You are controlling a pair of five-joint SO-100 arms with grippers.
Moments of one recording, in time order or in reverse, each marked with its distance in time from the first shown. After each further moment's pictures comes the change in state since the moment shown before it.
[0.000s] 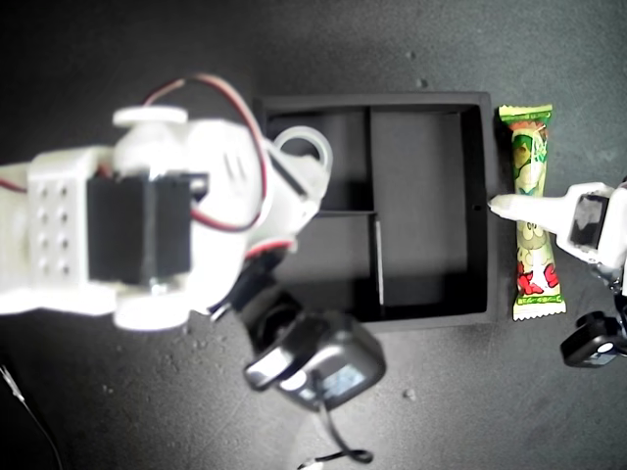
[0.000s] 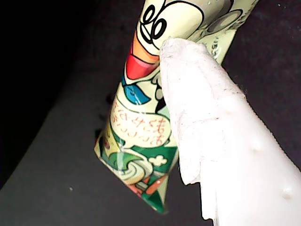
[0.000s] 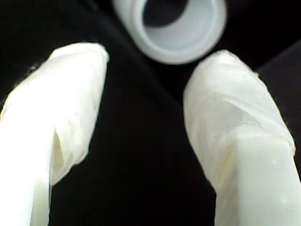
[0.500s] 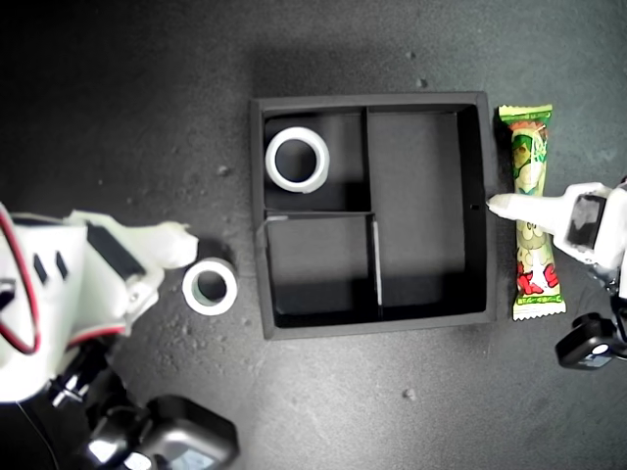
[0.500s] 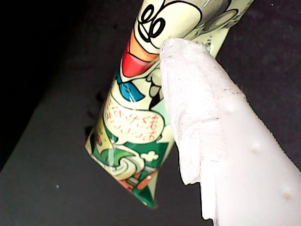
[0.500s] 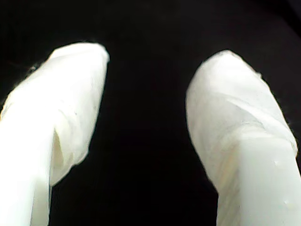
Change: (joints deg) arm 0 7.5 25.0 30.3 -0.2 -11.1; arm 1 -1.7 -0.9 -7.0 7.5 1.9
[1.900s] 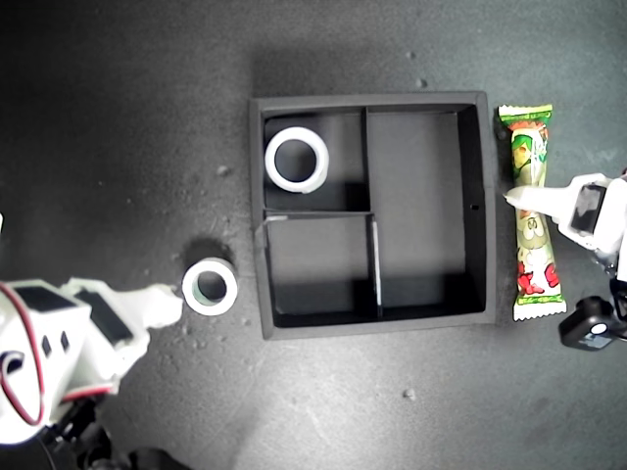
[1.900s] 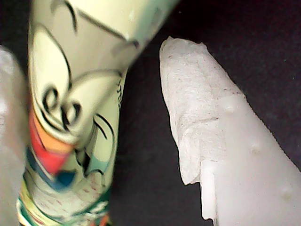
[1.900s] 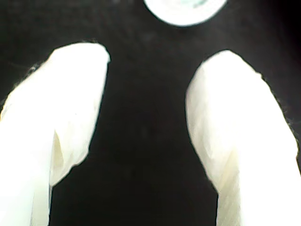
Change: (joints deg) arm 0 13.5 8.9 19.9 -16.9 -10.1; arm 1 4.8 1.2 11.1 -10.5 0.0
